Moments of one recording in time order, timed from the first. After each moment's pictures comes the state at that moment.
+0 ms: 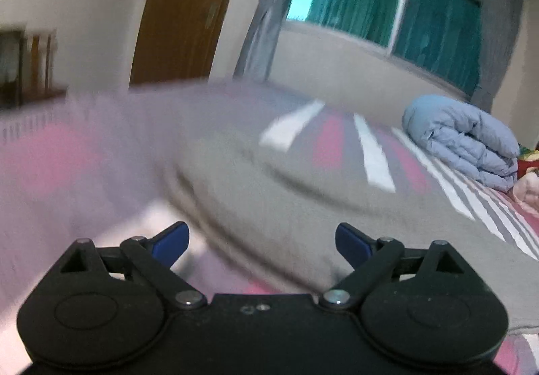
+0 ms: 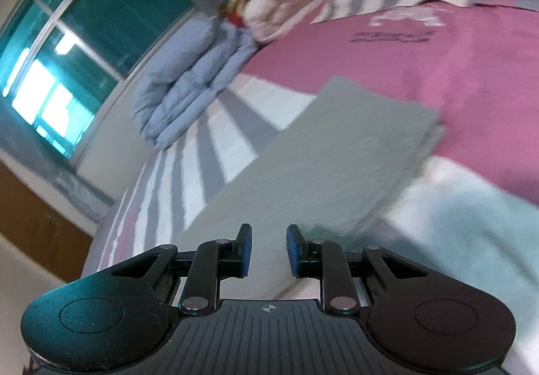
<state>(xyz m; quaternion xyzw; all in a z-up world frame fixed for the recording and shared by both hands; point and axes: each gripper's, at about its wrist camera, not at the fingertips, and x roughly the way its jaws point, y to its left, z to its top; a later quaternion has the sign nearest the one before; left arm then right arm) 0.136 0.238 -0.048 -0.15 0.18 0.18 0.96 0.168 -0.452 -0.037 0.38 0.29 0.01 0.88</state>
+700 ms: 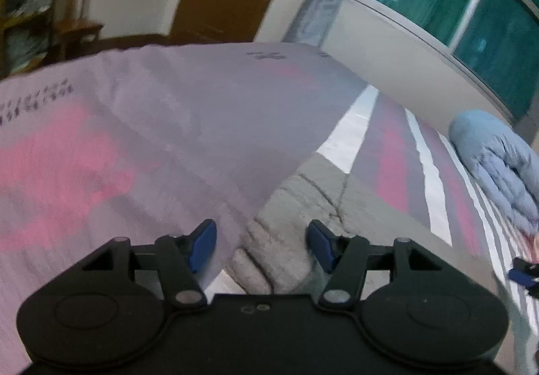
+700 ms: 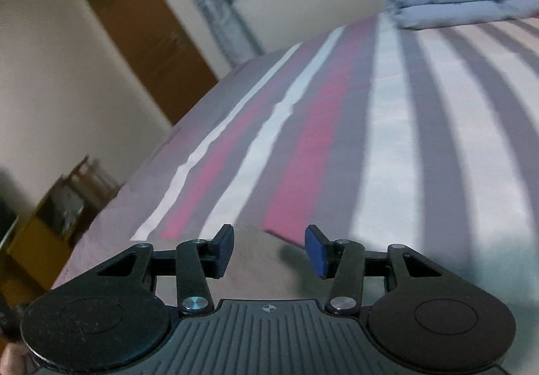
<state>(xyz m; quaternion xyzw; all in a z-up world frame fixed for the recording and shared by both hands) 0.189 0.341 -0.048 -0.27 0.27 0.23 0.89 0.372 -0.088 -0.036 0.16 0.36 0.34 0.85</state>
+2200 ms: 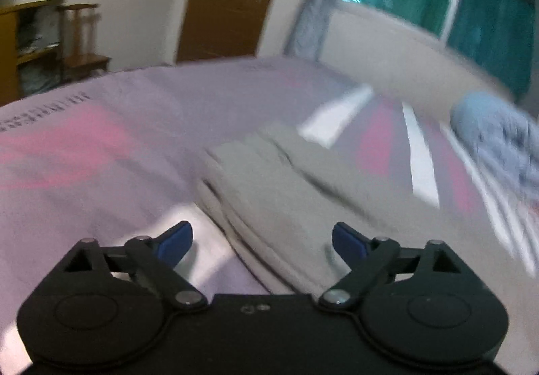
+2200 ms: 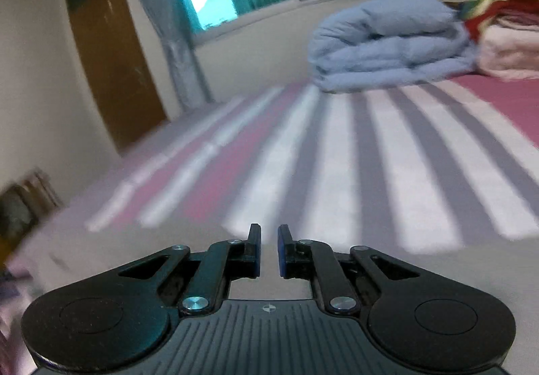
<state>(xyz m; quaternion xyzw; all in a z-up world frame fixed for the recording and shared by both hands) 0.176 0.250 -0.046 -0.19 0.28 0.25 0.91 0.259 -0.231 -0.047 0.09 0.30 0.21 0.93</state>
